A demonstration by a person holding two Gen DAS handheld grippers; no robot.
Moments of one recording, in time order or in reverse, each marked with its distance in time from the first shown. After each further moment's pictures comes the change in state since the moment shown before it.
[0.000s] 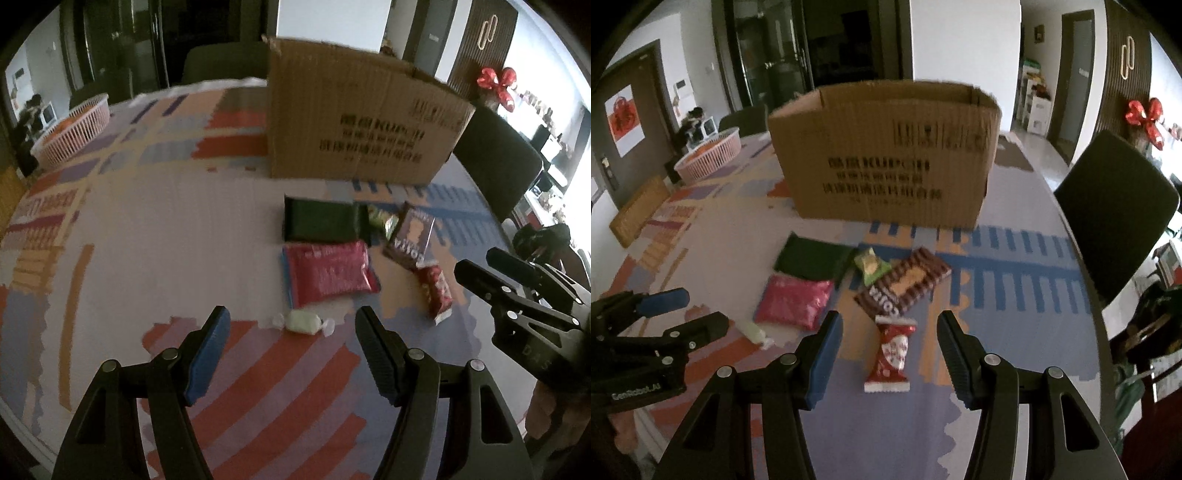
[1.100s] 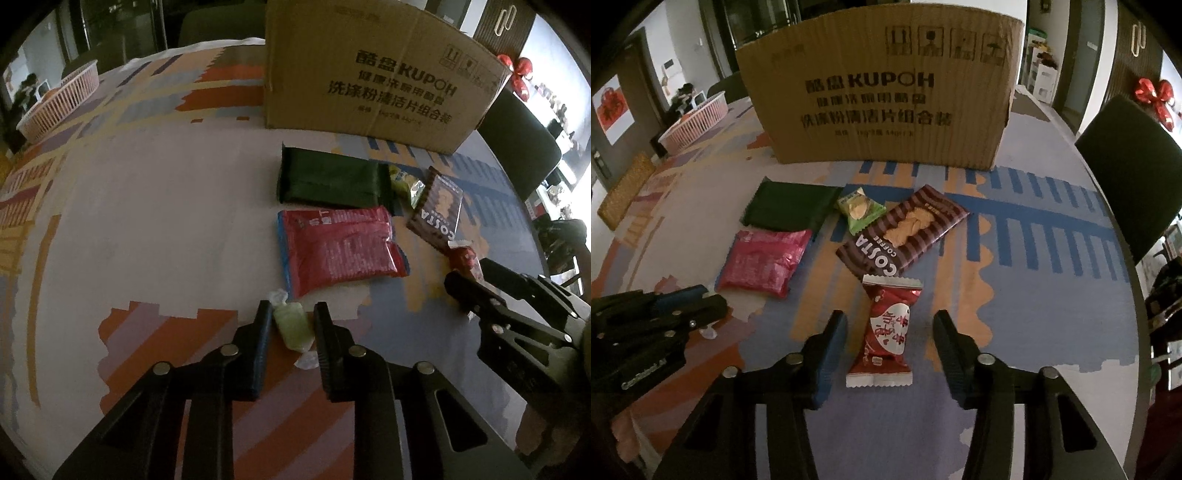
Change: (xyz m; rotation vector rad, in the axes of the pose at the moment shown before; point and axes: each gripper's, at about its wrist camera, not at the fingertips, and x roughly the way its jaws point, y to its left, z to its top) left arm 0.050 0.001 -0.005 -0.032 0.108 0.008; right arm 0.057 -0.003 -0.018 0.012 0.148 0.014
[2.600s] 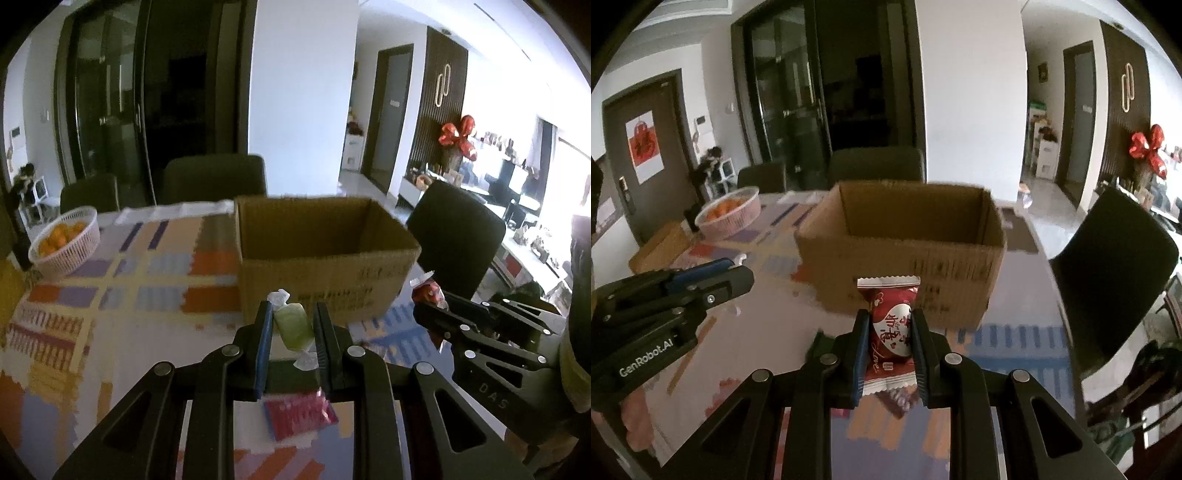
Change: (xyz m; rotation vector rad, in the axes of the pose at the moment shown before) left arm -0.151 -0.024 0.086 0.131 -0.488 -0.069; right arm -0.122 0.011 0.081 -0.034 -0.363 0.038
